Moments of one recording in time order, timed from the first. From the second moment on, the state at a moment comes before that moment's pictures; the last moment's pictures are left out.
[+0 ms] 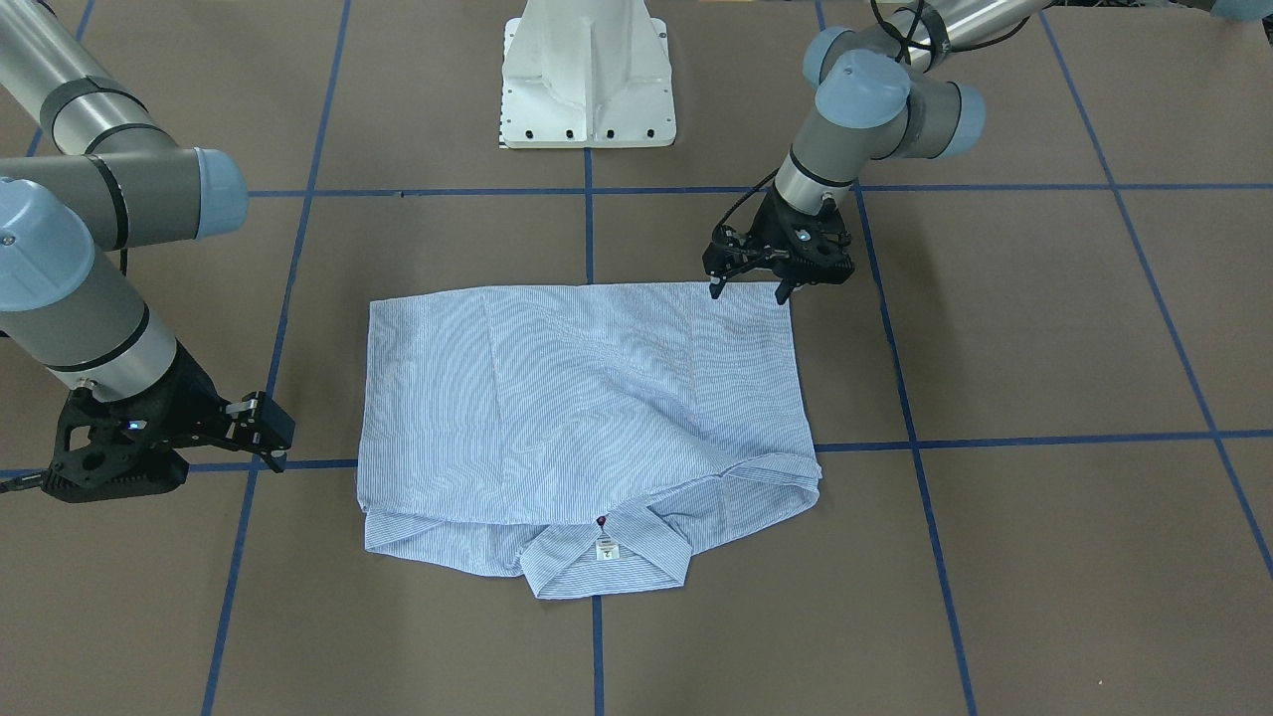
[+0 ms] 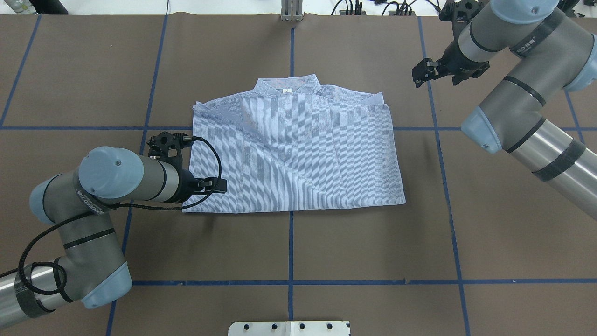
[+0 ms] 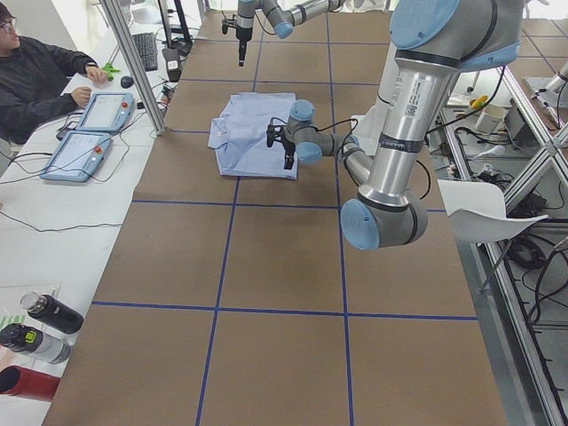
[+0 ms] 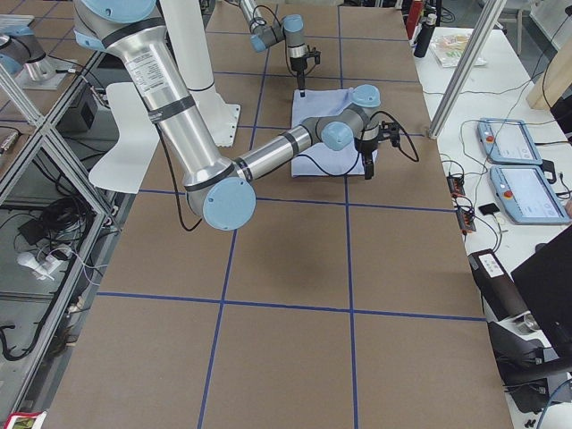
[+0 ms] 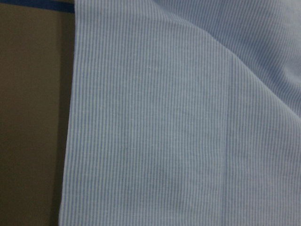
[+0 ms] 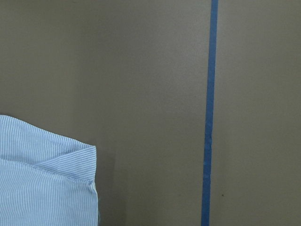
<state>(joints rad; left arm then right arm) -0.51 -1.88 -1.77 -2.08 -1.80 -1.32 0.98 -1.07 1.55 -1.35 2.06 0.79</state>
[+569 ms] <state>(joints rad) -0.50 -1.84 -1.76 -2.08 -1.79 -1.31 0.98 -1.08 1.55 -1.35 2.05 0.79</state>
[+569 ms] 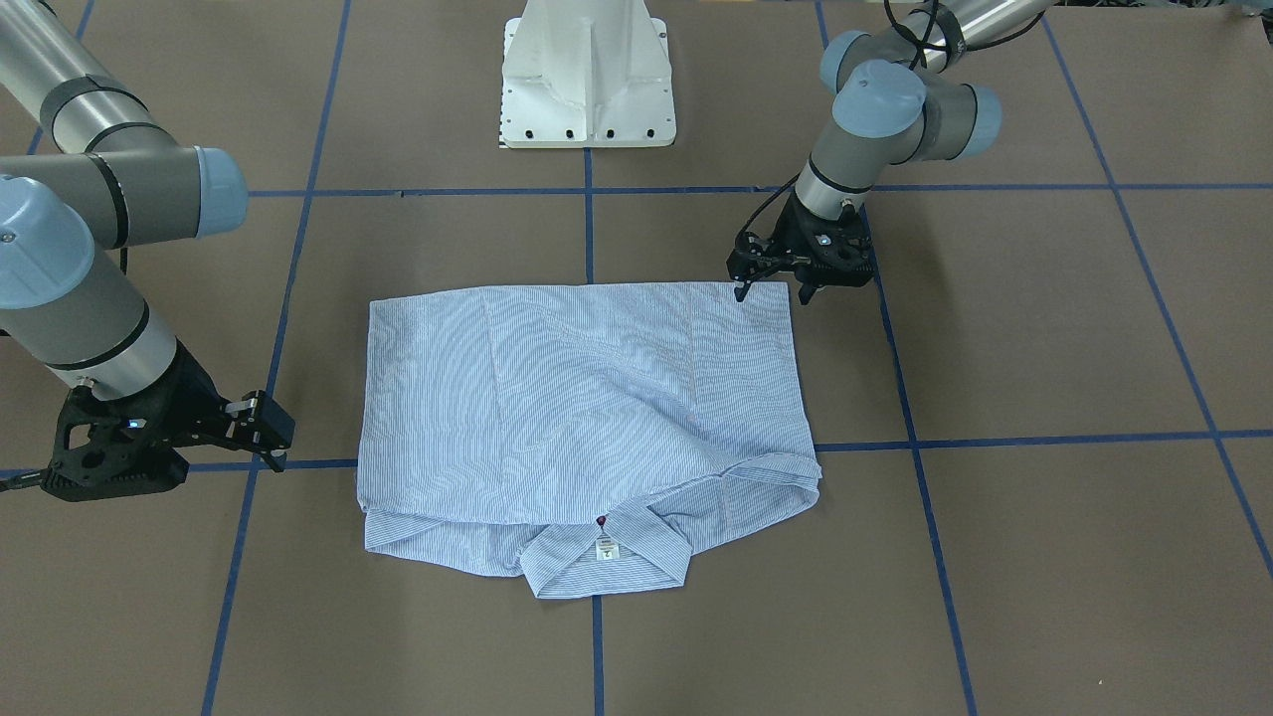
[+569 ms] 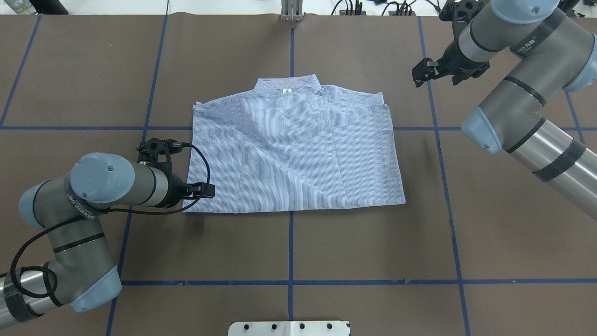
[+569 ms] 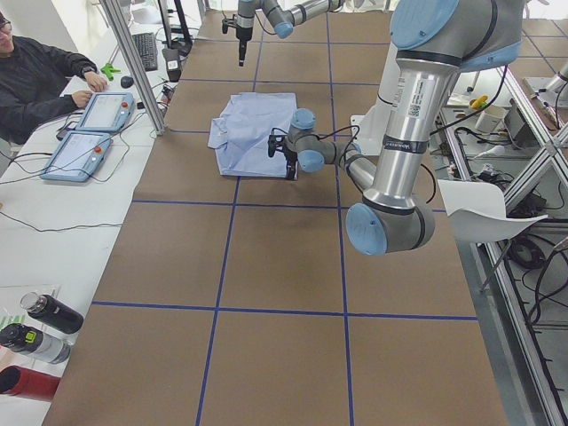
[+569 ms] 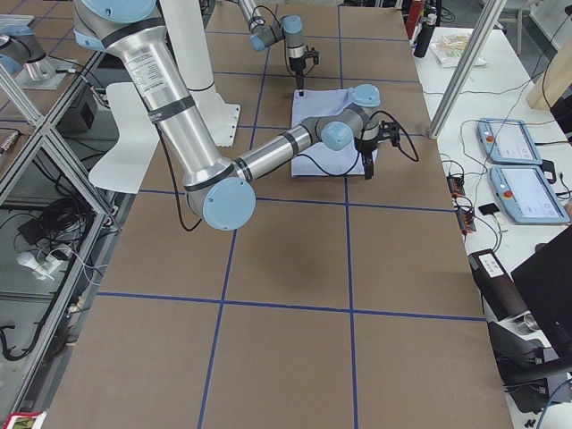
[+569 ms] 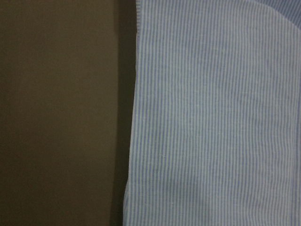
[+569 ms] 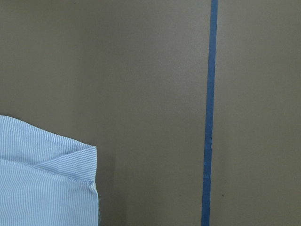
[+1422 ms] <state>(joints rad) -0.49 -1.83 -1.76 -2.08 -1.79 -1.32 0.98 -1.08 1.55 -1.35 2.05 0.79</state>
